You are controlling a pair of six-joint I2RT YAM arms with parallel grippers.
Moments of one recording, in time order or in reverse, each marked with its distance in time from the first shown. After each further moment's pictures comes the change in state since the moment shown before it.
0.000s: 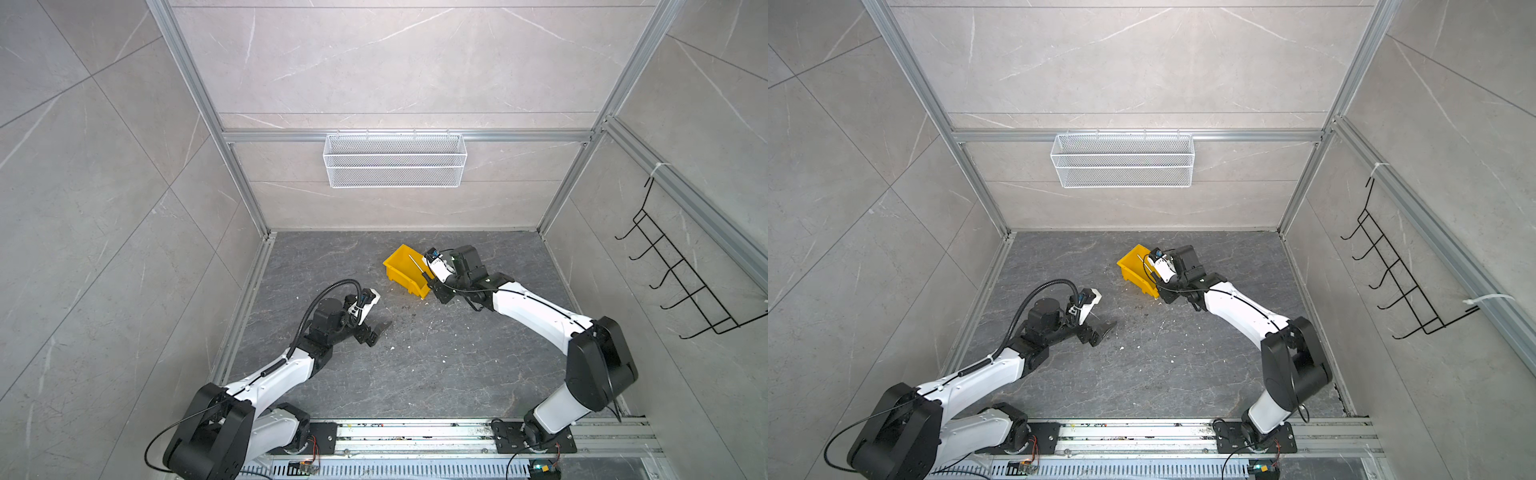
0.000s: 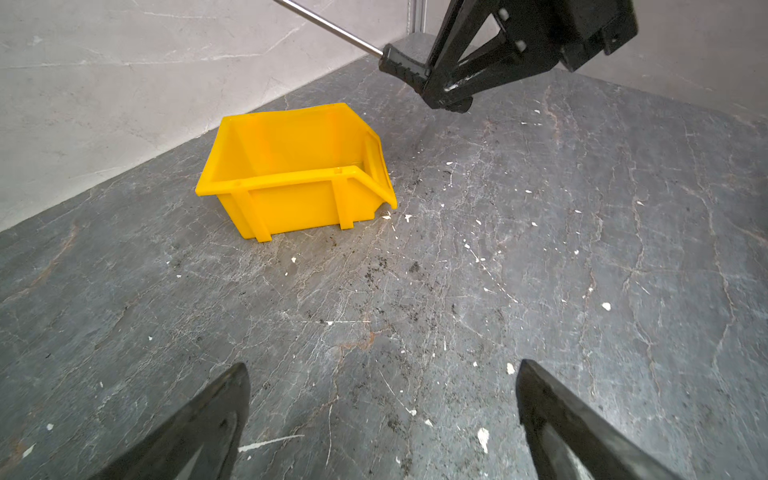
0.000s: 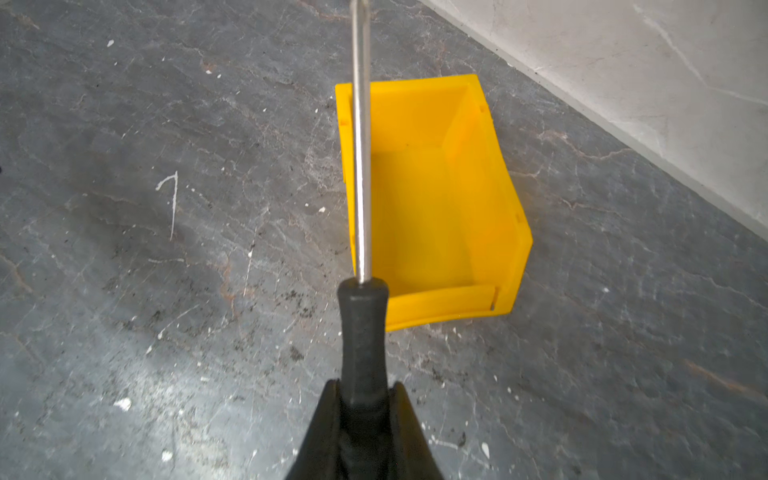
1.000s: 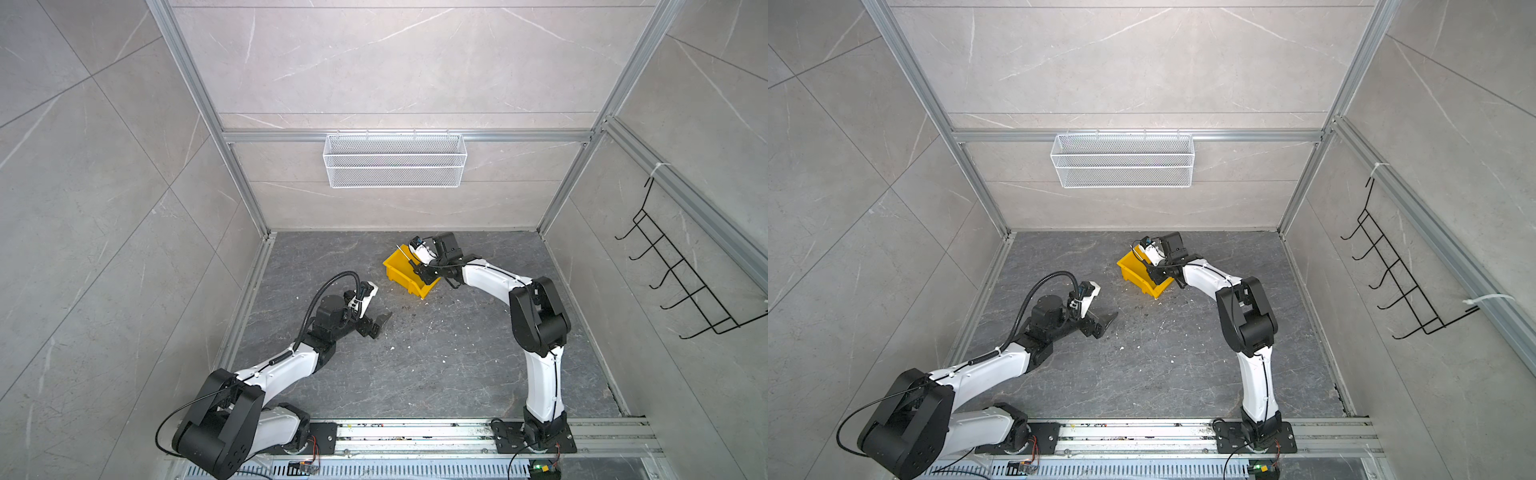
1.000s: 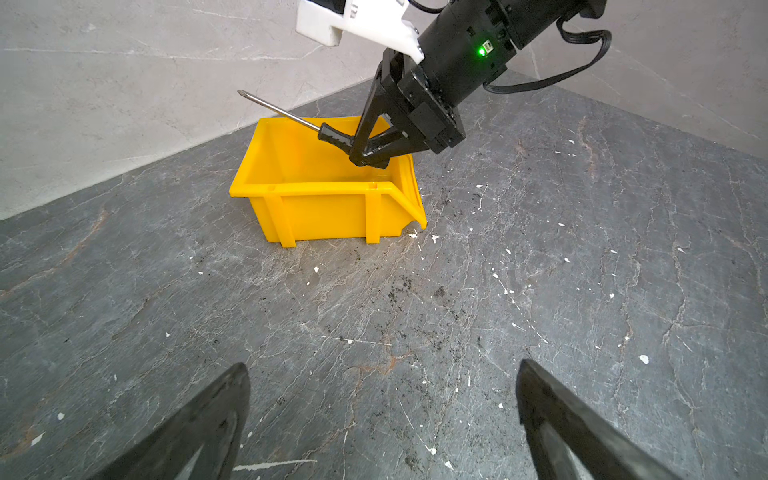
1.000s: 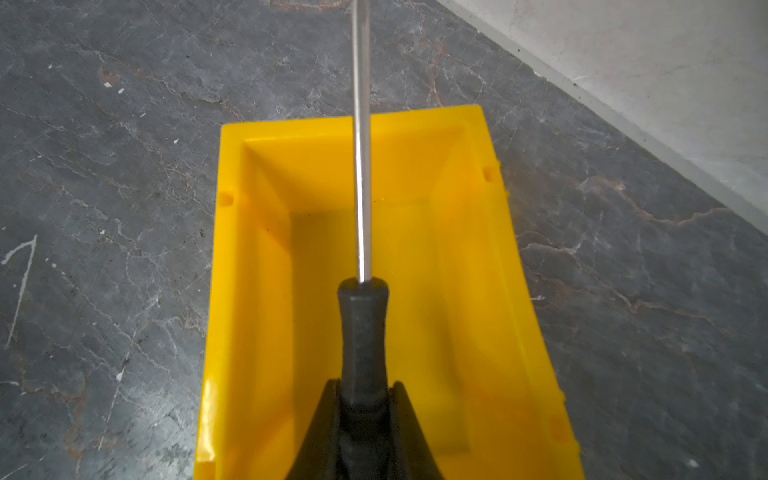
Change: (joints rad) left arm 0.000 0.055 0.016 0.081 -0.054 -0.066; right arm -0.062 0.445 0.361 0.048 -0.081 -0.060
